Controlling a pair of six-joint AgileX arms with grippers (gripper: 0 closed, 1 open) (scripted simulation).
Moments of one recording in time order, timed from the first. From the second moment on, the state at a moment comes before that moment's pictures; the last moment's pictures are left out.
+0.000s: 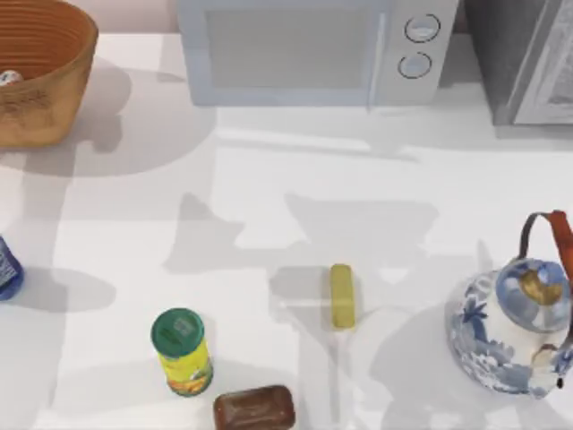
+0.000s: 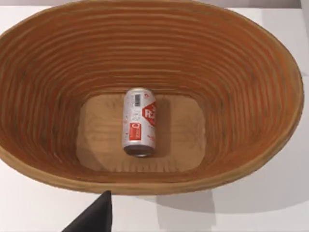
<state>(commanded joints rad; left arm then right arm) 0.09 1.54 1.49 -0.71 0.08 0.07 0.00 0.00 0.00 0.00 0.00 0.00</state>
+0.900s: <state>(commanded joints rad) 0.15 2.55 2.44 -1.17 0.11 0.16 0.00 0.00 0.00 0.00 0.00 0.00</state>
